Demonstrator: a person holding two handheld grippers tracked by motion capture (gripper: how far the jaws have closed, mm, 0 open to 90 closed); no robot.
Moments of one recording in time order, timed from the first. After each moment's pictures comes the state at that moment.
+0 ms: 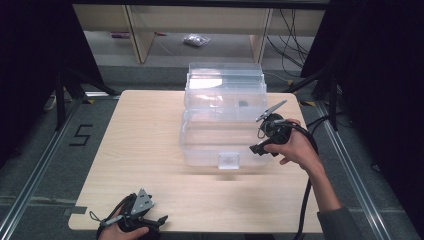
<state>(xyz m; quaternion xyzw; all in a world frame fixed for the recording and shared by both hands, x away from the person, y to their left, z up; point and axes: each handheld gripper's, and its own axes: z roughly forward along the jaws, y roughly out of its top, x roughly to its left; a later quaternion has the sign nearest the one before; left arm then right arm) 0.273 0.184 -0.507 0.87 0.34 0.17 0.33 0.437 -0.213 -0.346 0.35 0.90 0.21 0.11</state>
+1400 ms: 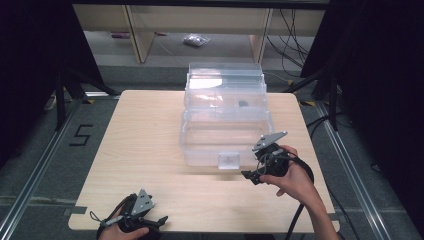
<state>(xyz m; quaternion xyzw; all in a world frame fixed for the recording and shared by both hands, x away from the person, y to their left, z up) 0.273 0.186 -0.504 0.88 0.32 0.16 0.32 0.370 -0.201 -0.377 0.31 0.90 0.28 0.12</state>
